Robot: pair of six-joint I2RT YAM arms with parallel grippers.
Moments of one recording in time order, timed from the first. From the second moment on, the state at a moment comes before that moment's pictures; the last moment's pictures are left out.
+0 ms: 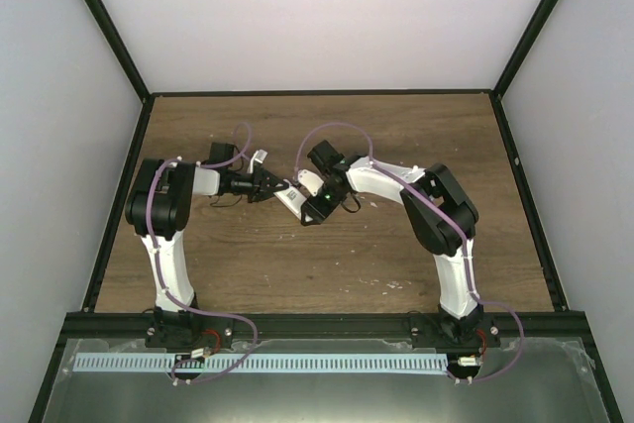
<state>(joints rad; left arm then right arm) -0.13 2.04 1.00 0.09 1.17 -0.57 0.71 2.04 1.41 -0.63 -0.36 -0.22</state>
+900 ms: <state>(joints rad) -0.13 2.04 1.00 0.09 1.17 -0.57 0.69 1.97 1.45 -0.63 -0.35 -0.21</state>
